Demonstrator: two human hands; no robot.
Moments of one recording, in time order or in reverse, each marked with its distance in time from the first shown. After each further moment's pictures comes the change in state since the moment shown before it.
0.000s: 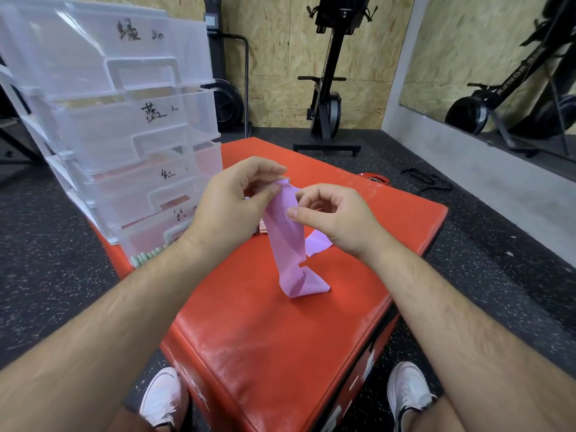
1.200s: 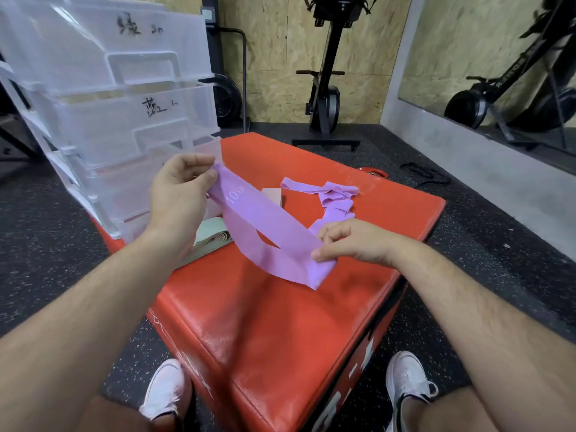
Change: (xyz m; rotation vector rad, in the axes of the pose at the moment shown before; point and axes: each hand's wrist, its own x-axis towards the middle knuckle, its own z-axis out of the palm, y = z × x) left_hand 0.000 -0.041 -0.040 -0.320 0.388 -0.350; right_hand -0.020 0.039 -0.038 -0.252 -0.448 0.409
